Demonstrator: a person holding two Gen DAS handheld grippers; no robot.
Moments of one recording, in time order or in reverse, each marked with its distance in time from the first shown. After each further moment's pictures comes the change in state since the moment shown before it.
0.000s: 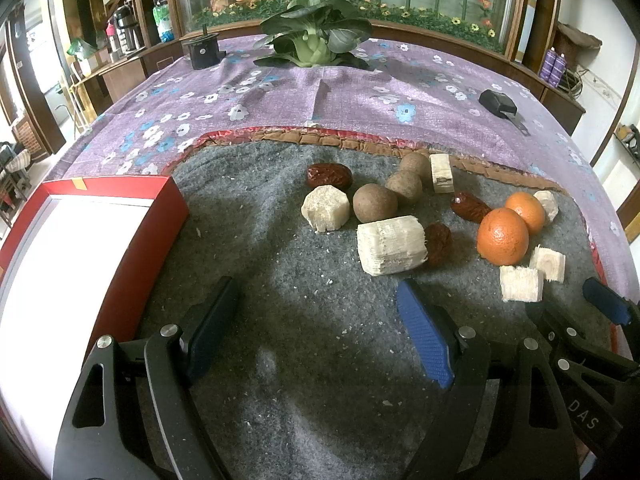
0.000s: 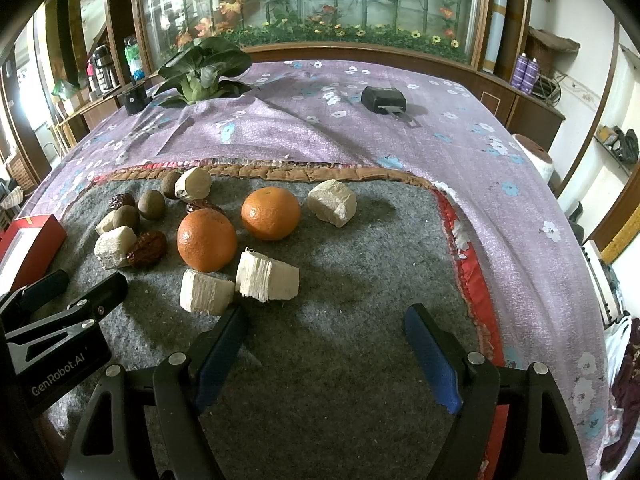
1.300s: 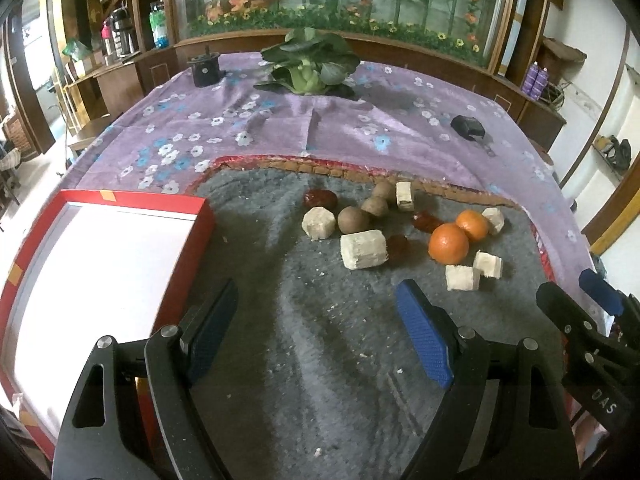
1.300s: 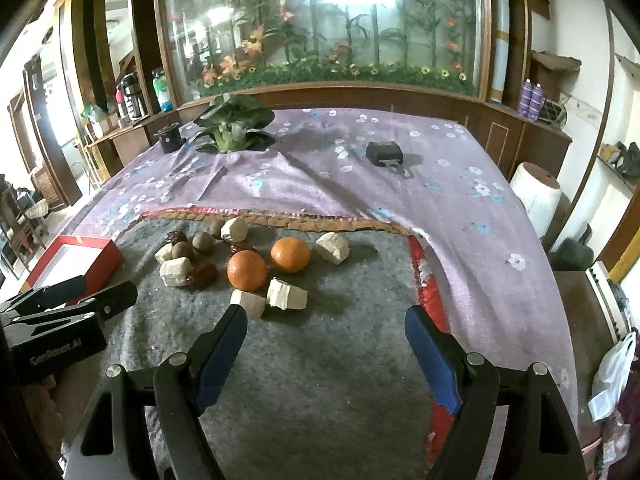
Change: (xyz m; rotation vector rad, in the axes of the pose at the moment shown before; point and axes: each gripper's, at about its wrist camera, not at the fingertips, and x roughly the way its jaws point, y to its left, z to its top) left arm -0.057 0.007 0.006 -0.013 -0.014 -0.074; right arm -0.074 -0.016 0.001 -0.013 -0.127 0.085
